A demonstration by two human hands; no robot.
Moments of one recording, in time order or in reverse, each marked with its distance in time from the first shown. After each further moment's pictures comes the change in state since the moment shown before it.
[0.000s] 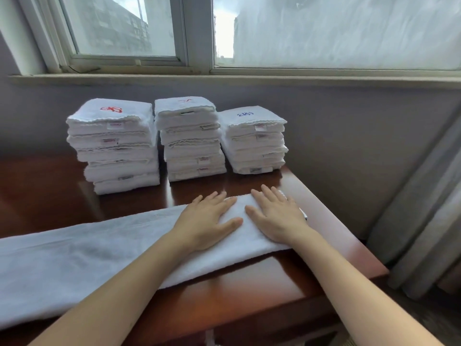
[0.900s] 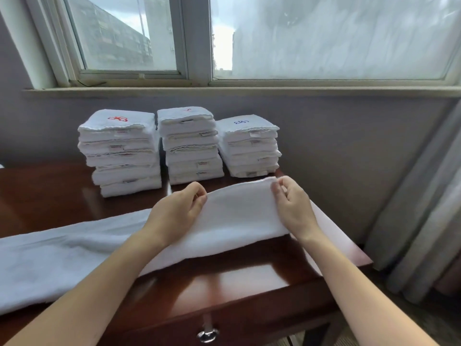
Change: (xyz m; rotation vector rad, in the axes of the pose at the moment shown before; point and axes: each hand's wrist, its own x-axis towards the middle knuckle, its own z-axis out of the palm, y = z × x) left_hand -0.049 -0.002 -0.047 -0.176 0.402 -0.092; right_hand -0.043 0.004 -0.032 0.727 0.543 -0.027
